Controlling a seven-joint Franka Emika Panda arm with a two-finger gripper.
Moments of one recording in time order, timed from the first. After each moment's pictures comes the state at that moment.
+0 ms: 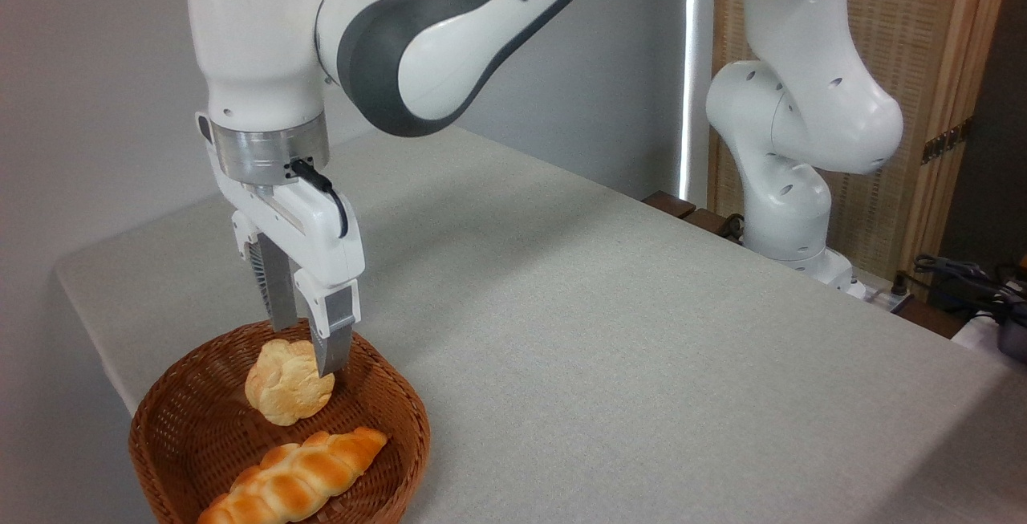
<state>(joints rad) 0.01 0.22 -0.16 -1.66 -0.08 2.01 0.61</state>
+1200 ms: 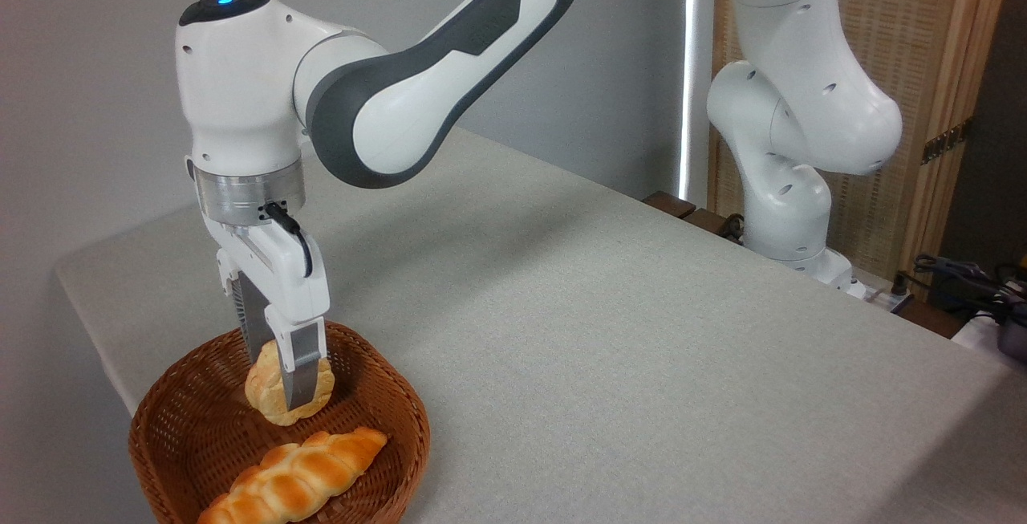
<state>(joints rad) -0.02 0.31 -0.19 -1.66 0.02 2.15 0.58</state>
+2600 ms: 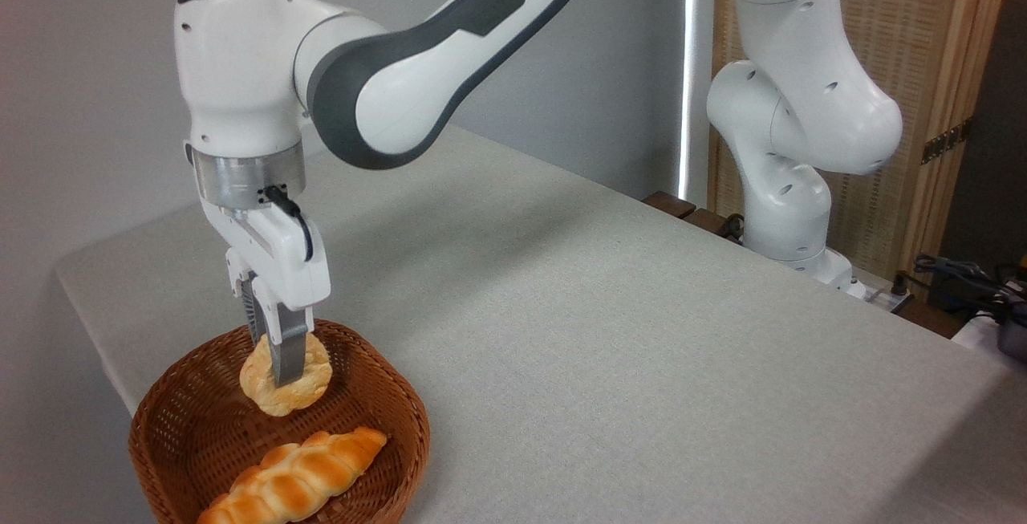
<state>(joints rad) -0.01 0.28 -0.19 -1.65 0.02 2.12 0.58</state>
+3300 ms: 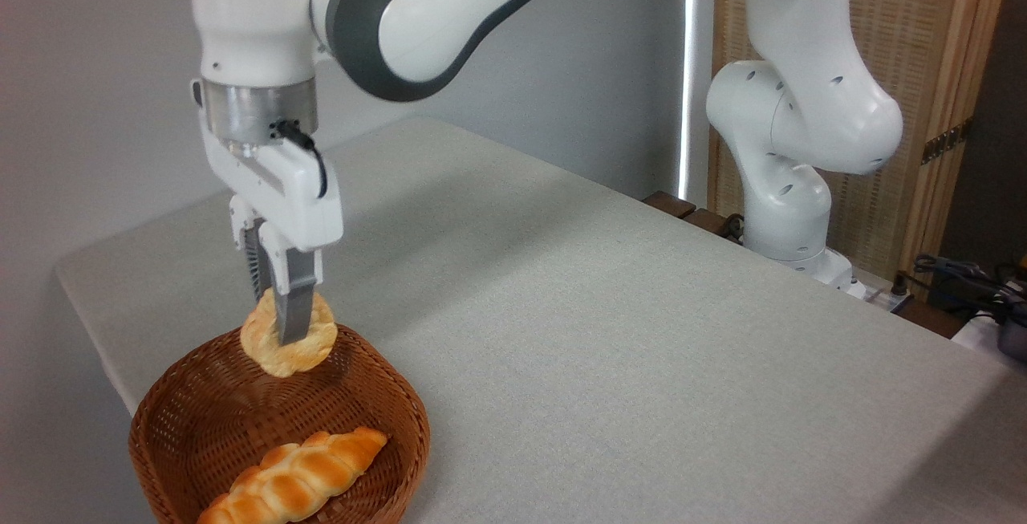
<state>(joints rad) 0.00 0.17 -0.19 -1.68 0.02 2.08 0.58</state>
